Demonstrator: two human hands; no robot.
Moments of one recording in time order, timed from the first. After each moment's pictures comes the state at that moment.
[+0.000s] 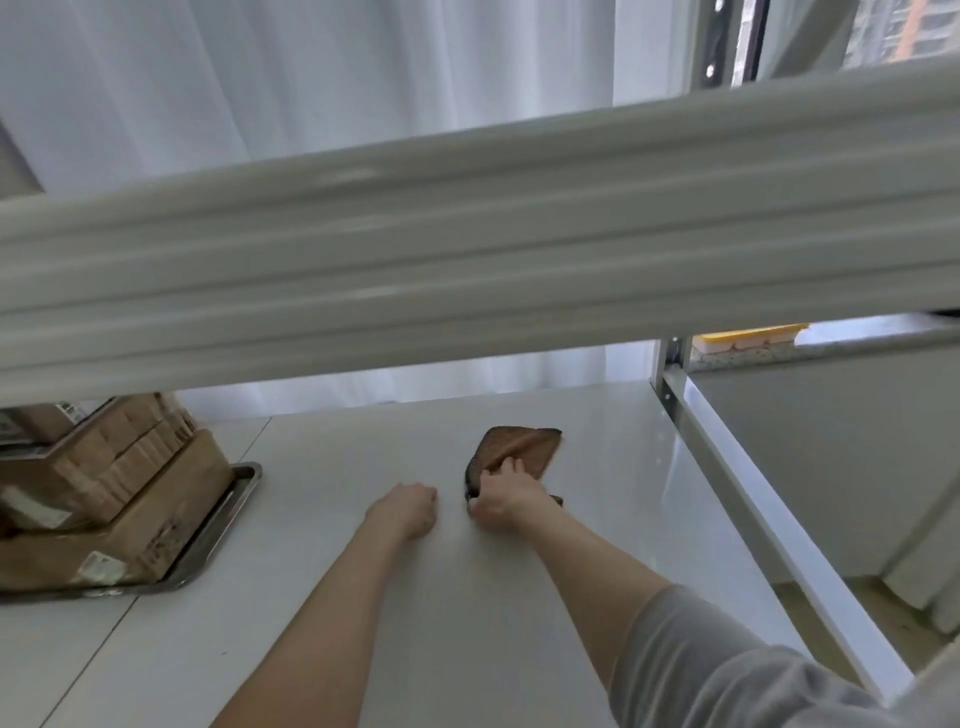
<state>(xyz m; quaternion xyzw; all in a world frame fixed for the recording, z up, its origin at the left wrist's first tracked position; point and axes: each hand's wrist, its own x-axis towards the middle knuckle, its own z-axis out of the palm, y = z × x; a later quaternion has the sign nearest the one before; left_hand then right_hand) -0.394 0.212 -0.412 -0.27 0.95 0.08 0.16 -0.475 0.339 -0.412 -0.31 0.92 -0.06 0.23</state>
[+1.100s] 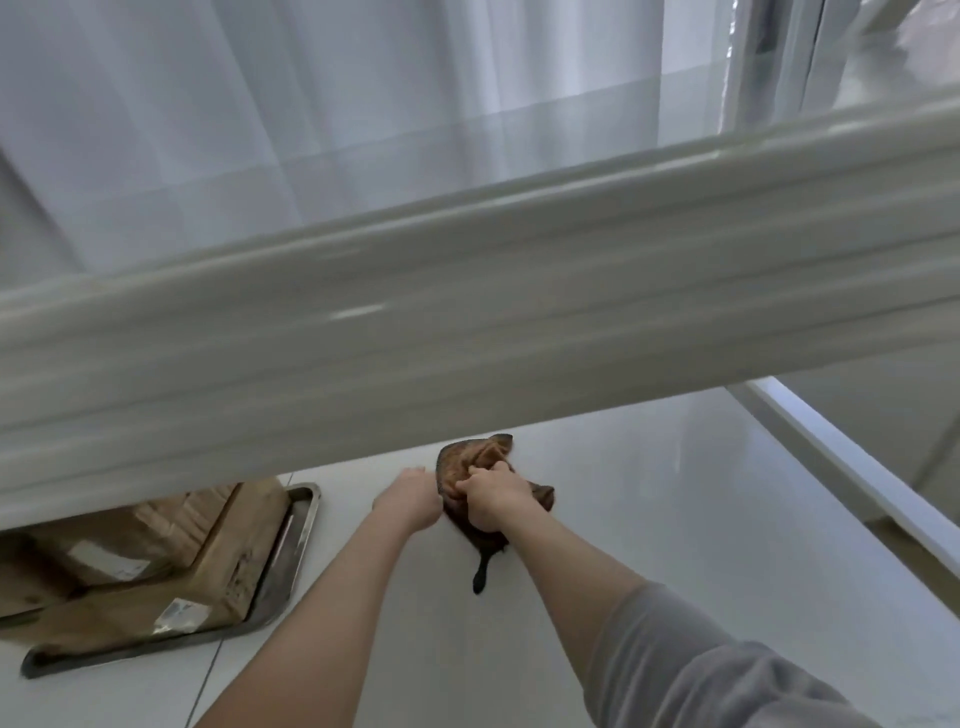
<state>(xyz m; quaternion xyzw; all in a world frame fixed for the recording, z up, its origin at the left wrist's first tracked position) -0.364 0.113 -0.392 -0.23 0.96 0.04 0.14 -0.421 0.227 -0.408 -0.36 0.92 -0.02 0.17</state>
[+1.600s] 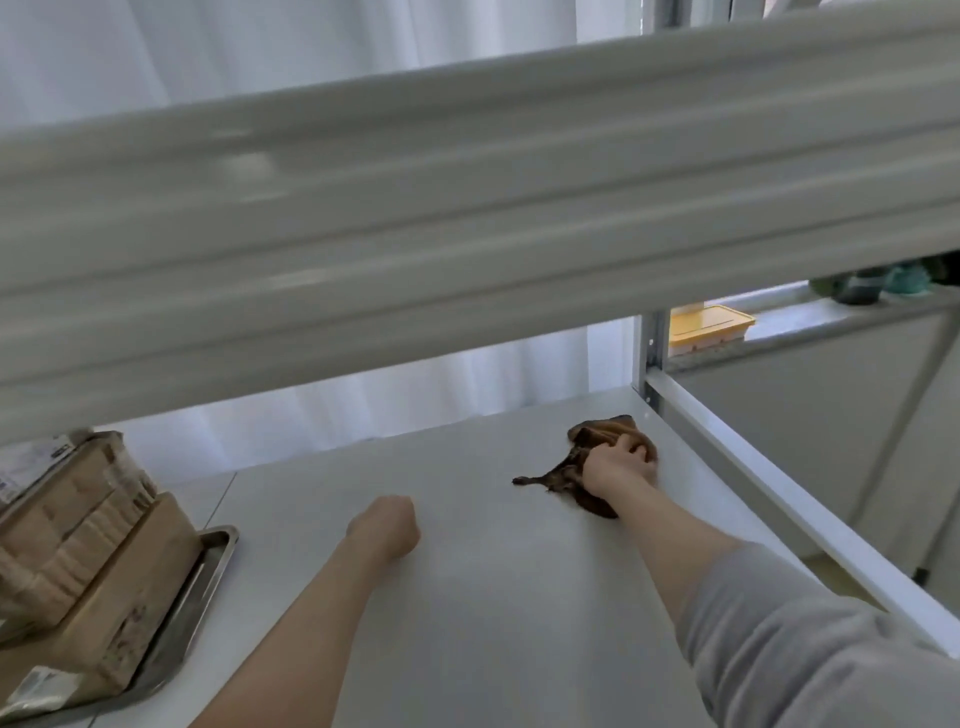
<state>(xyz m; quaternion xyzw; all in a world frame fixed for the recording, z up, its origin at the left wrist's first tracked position) -0.408 0.152 -0.413 -0.23 0.96 0.03 0.15 -0.536 0.394 -0.409 0.01 0.99 -0.08 0.15</state>
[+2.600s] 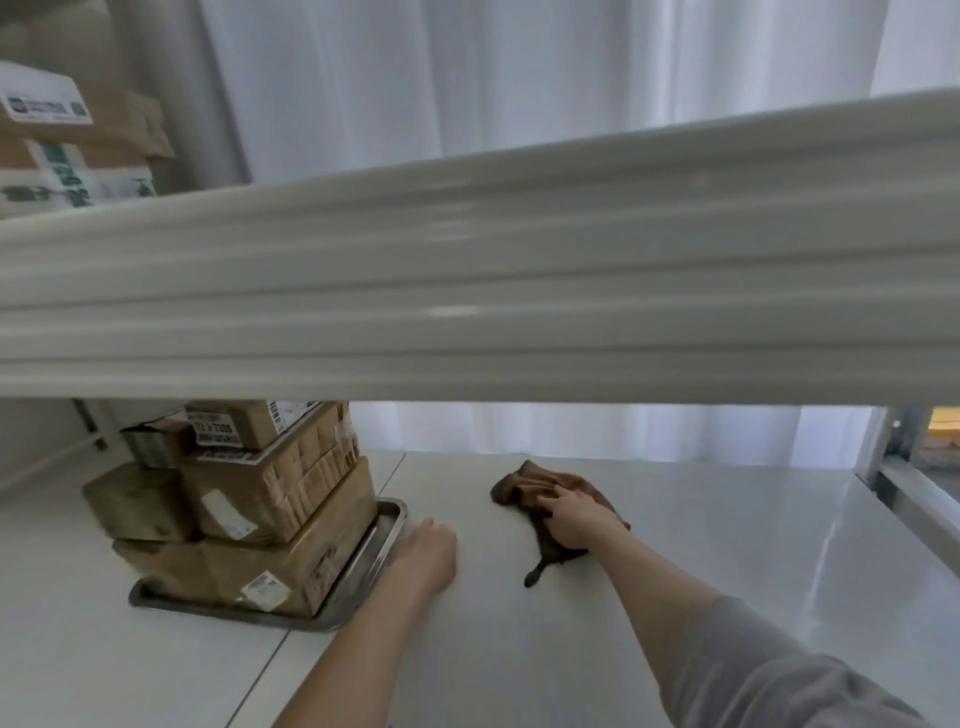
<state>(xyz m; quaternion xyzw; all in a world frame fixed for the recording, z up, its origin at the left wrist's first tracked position) -0.312 0.065 -0.406 -0.32 0.95 0.01 0.06 -0.491 0.180 -0.427 -0.39 0.90 -0.04 0.16</state>
